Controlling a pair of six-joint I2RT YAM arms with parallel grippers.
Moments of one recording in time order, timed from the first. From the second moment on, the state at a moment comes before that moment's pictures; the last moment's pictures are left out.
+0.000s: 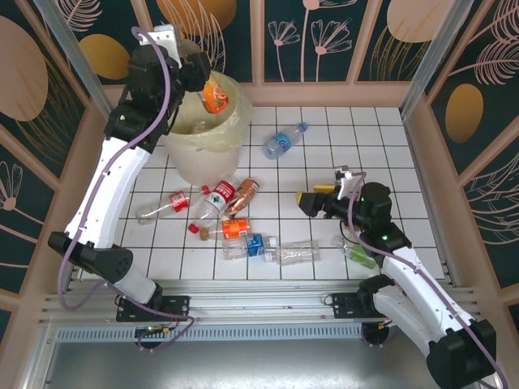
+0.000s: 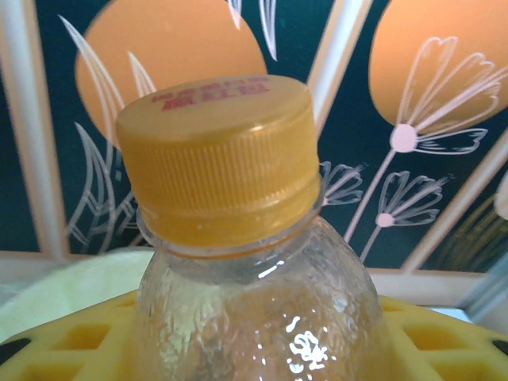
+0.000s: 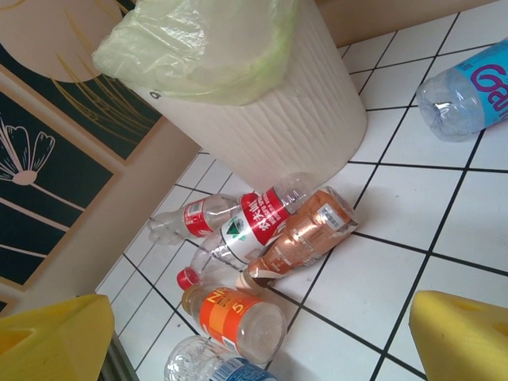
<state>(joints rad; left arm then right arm) -0.40 1.60 2.01 -0.54 -0.21 -0.30 0.37 0.76 0.49 0.03 -0.55 0.50</state>
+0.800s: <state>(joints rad) -0.40 1.91 2.15 -0.74 -0.24 0.04 0.45 0.83 0.50 0.01 -0.46 0.49</state>
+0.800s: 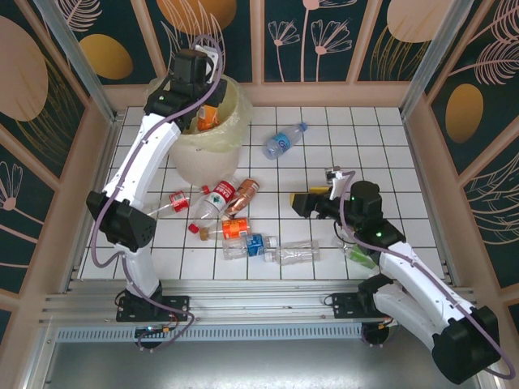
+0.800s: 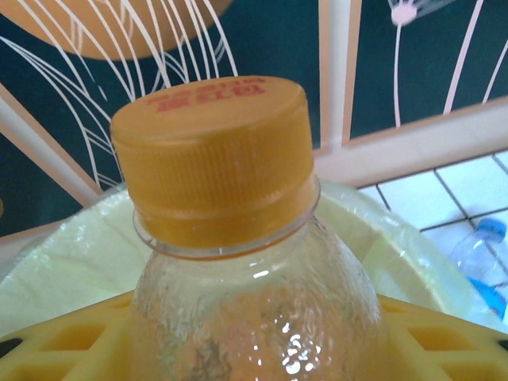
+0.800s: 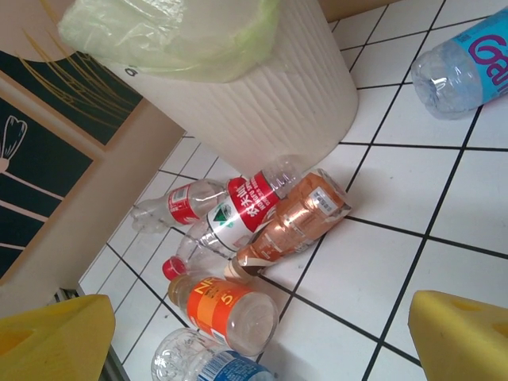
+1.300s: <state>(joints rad) -0.40 1.99 2.17 -0.86 -0.21 0.12 0.45 0.88 0.50 0.01 -0.44 0.49</state>
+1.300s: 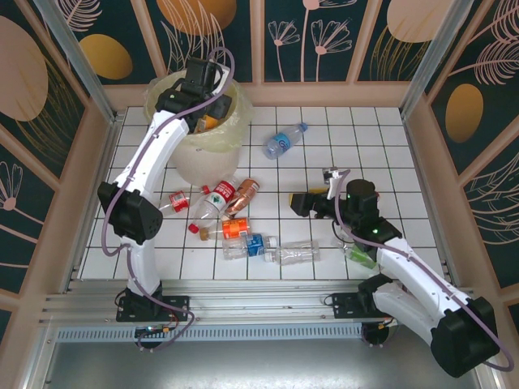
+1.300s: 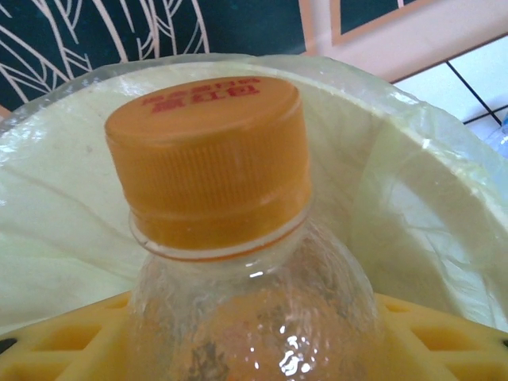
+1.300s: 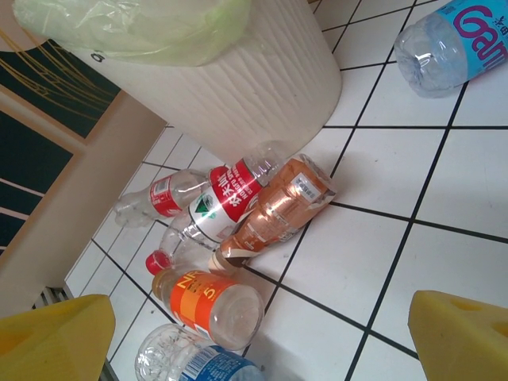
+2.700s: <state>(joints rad) -0.39 1.29 1.45 -0.39 0.46 -0.19 0.45 1.39 0.85 -0.03 -0.08 0.68</state>
